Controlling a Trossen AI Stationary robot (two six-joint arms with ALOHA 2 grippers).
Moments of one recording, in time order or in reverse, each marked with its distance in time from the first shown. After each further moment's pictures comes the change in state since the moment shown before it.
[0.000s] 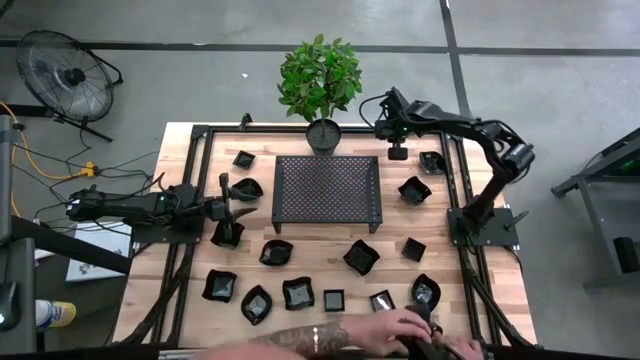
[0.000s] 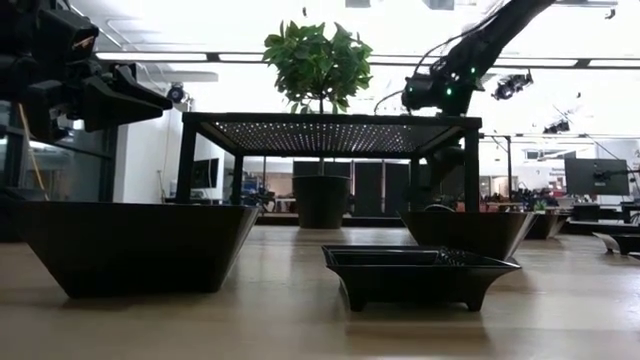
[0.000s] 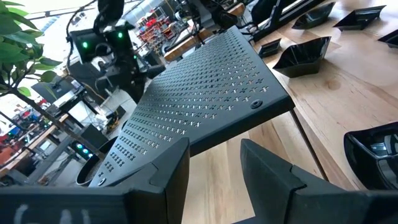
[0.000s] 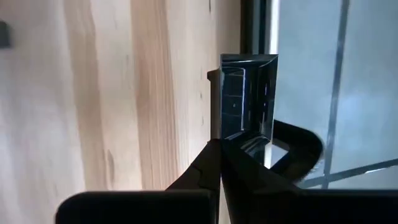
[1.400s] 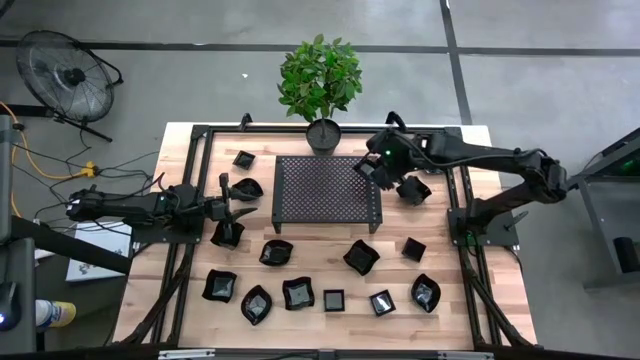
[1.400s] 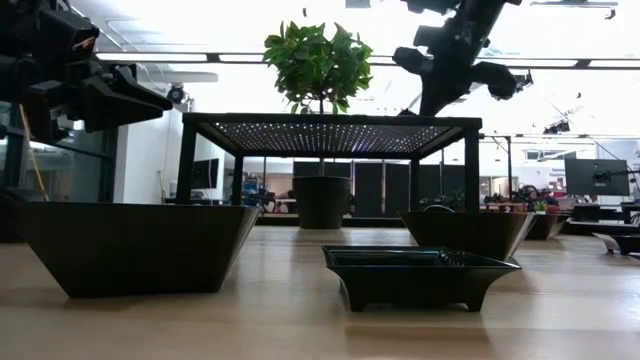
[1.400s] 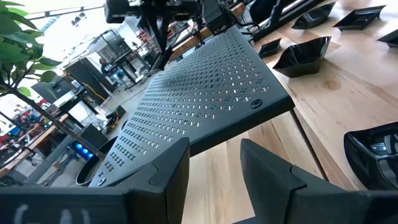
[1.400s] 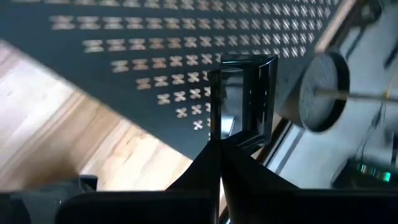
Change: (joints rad) left arm 0.000 0.000 0.000 0.000 0.000 0.000; right arm 0.516 -0.315 0.000 -0.206 0.040 -0.193
